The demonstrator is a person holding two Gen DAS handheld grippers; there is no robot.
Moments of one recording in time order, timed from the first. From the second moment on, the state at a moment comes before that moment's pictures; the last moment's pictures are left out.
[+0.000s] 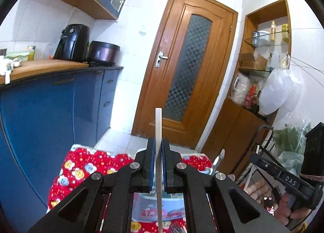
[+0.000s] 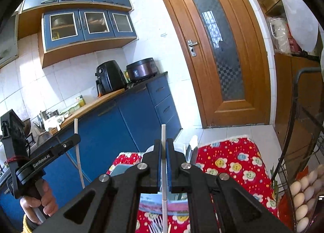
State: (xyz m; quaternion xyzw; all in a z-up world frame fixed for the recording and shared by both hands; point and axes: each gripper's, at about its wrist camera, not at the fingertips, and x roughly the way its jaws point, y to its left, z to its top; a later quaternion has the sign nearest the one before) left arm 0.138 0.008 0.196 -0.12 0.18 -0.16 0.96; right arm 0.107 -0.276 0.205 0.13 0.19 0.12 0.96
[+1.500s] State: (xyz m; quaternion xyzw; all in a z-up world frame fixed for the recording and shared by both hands) left arm 0.213 -0.034 0.156 -0.09 0.11 -0.12 0.98; right arm 0.173 -0.264 0.166 0.08 0.18 0.08 0.98
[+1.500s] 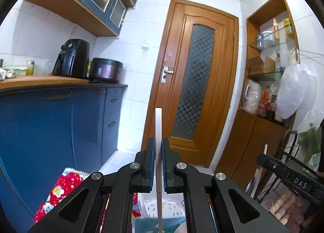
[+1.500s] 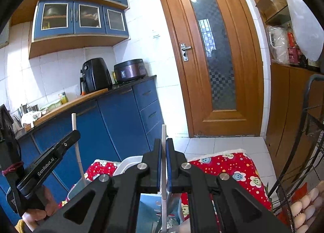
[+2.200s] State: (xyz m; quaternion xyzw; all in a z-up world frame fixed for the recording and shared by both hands) left arm 0.199 -0.030 0.134 -0.09 0.17 -0.14 0.97; right arm 0.148 -0.272 0.165 0.12 0.20 0.10 0.97
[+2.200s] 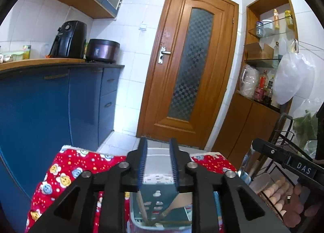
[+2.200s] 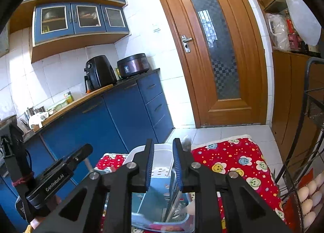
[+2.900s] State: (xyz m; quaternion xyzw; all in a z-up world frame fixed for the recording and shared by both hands) left arm 0.121 -0.020 0.146 -0.08 0.21 -0.15 0.96; right arm 0.067 -0.270 0.159 0.11 0.21 0.11 0.96
